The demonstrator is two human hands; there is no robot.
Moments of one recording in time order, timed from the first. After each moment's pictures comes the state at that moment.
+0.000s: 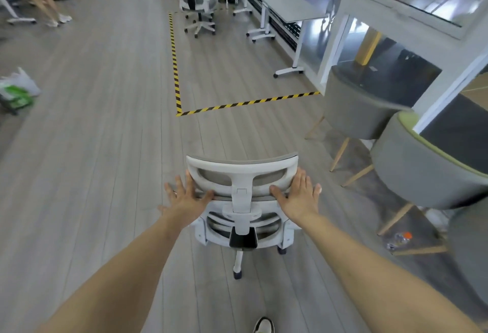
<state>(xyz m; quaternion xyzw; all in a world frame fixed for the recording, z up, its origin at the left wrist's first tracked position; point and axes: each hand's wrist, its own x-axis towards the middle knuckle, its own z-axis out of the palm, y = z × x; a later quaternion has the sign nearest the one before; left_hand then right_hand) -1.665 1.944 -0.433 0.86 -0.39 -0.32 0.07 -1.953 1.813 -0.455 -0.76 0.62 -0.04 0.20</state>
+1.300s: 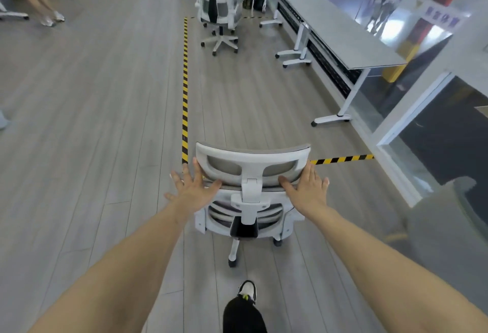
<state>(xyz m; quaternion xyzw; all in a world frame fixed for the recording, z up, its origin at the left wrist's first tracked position) -1.112 1.122 -0.439 0.86 -0.37 -0.34 0.09 -1.393 0.960 -0.488 -0.79 0.58 -0.08 0.17</state>
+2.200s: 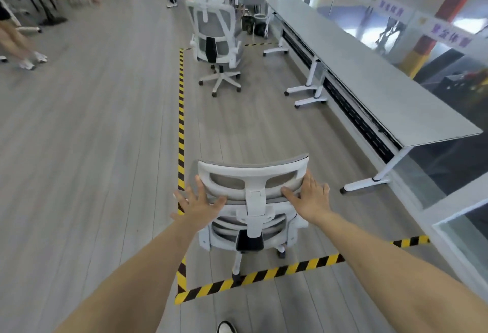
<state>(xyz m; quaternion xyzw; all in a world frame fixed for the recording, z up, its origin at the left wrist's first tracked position) -0.723 0.506 -0.460 0.87 -0.35 -0.33 0.06 -1.012 0.330 -0.489 -0.80 0.56 -0.09 0.19</state>
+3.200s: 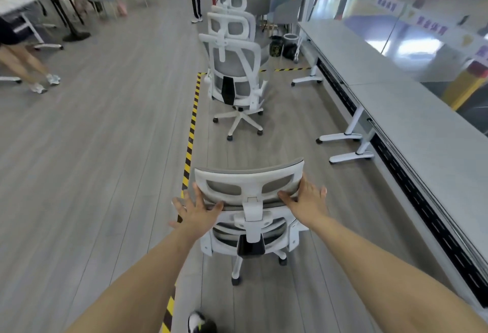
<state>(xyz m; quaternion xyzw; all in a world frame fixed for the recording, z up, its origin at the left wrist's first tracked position) -0.389 -0.100 -0.438 0.90 -0.28 -0.32 0.11 -0.637 -0.312 -0.480 -0.83 0.51 -0.09 0.21</state>
